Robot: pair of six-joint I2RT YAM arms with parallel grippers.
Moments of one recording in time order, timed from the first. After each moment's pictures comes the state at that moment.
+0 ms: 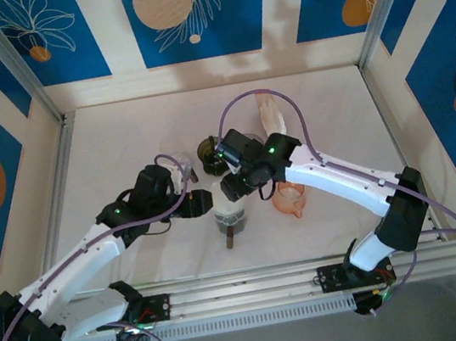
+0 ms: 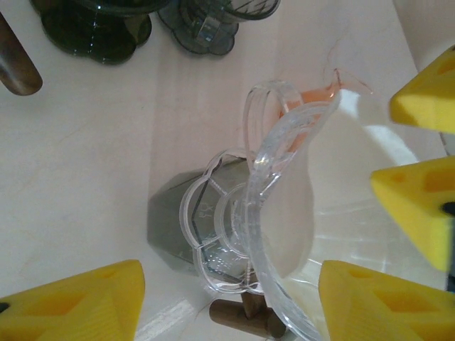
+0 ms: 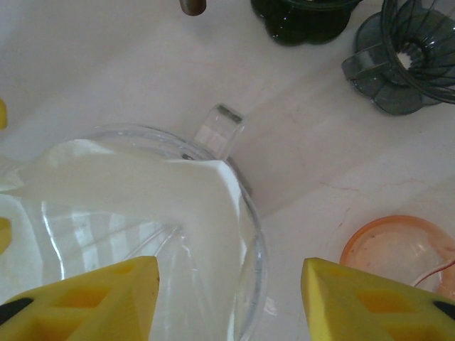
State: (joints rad) left arm -0.70 1.05 0.84 -0.53 0.23 -0.55; right arm 0.91 1.52 1.44 -1.06 0.09 0.37
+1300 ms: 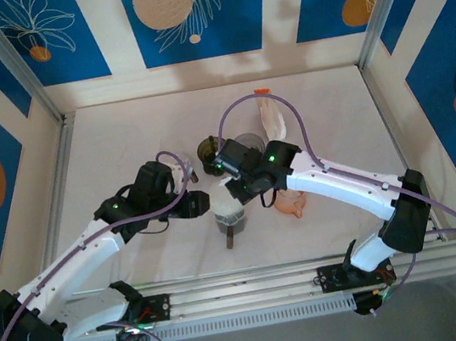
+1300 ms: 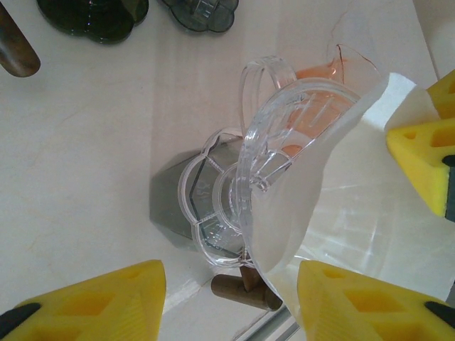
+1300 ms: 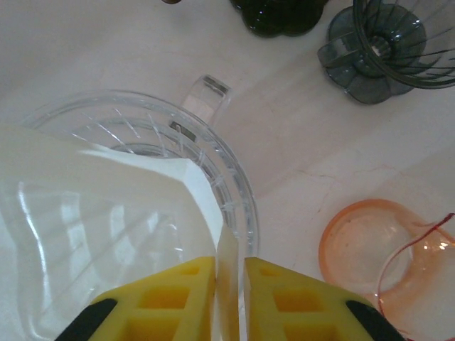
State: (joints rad) left arm -0.70 1.08 0.91 -0.65 0.26 -0.52; right arm 0.98 1.50 1.42 -1.09 0.21 0.41
